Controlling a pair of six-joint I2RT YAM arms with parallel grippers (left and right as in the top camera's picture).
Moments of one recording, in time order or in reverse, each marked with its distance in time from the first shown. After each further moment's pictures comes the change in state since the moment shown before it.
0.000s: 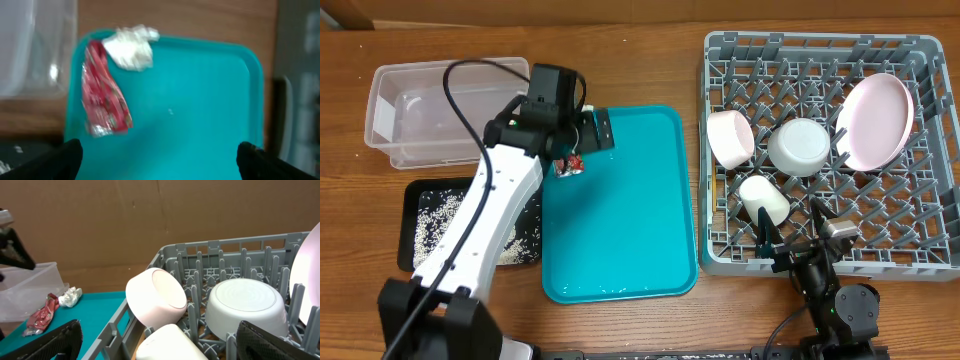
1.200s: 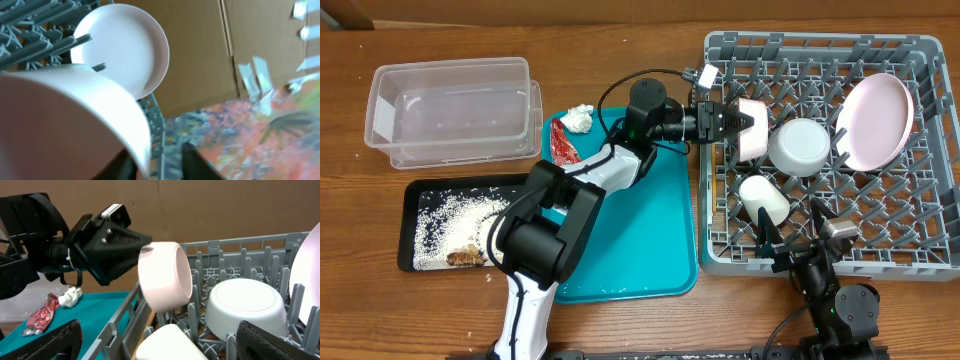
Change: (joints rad) left arm -0.260 0.570 -0.007 1.599 1.058 -0.787; right arm 0.000 0.000 0.000 0.002 0.000 0.000
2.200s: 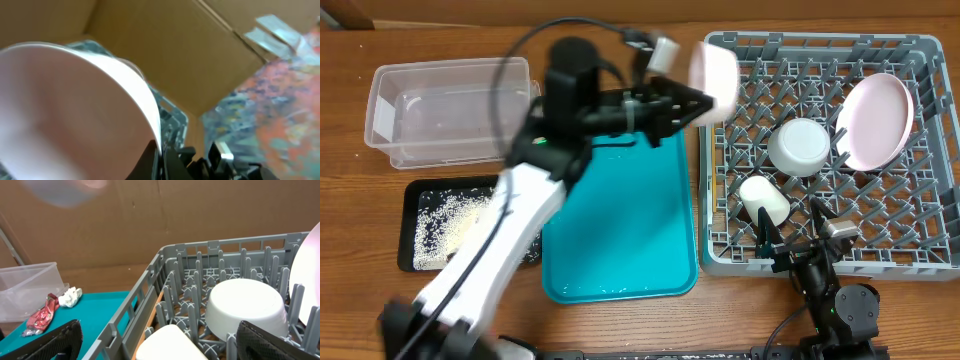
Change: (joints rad) left arm 0.087 -0.623 0.001 -0.841 -0.074 0.758; right arm 0.000 0.000 0.000 0.000 0.000 -0.001
